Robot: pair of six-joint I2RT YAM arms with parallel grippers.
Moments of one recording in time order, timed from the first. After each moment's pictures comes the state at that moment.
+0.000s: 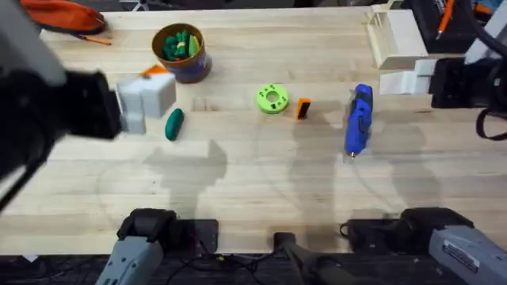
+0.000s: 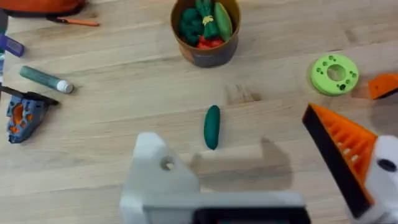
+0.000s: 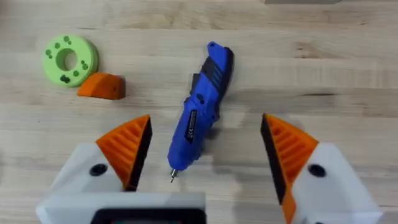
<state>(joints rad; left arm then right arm) -0.05 0.66 1.14 -1.08 -0.02 0.08 -0.01 0.96 1.02 -1.01 -0.06 0.03</state>
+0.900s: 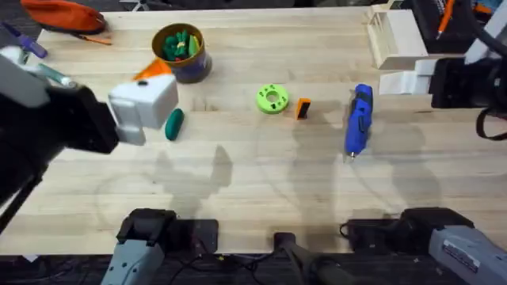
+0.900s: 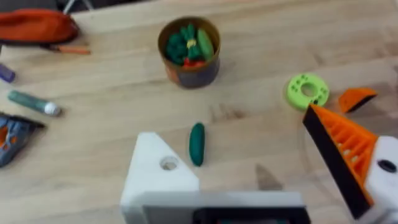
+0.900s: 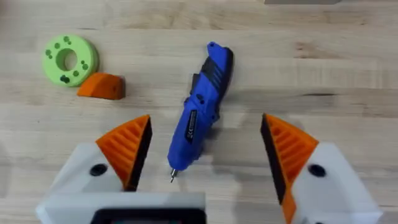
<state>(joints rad) -0.05 0.53 1.09 -0.99 0.07 0.07 -0.01 0.96 1.02 -1.01 -0.06 0.03</state>
